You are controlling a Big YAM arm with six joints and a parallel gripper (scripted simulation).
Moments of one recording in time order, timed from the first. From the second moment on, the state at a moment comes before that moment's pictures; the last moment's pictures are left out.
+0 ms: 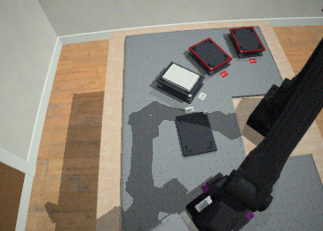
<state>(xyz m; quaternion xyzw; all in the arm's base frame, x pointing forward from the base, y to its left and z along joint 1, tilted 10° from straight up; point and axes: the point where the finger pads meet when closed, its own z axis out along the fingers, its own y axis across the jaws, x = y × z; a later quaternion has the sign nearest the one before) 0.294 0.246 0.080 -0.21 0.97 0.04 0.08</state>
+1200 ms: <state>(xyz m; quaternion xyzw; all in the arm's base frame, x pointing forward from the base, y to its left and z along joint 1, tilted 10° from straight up) 0.299 0.250 0.048 -0.21 0.97 0.04 0.08</state>
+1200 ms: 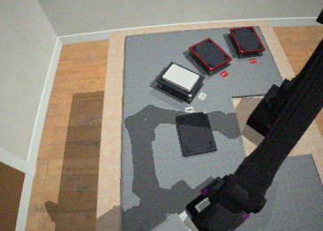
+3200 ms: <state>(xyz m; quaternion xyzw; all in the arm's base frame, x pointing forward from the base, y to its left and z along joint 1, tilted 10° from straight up) 0.293 0.245 0.080 -0.21 0.97 0.04 0.08</state>
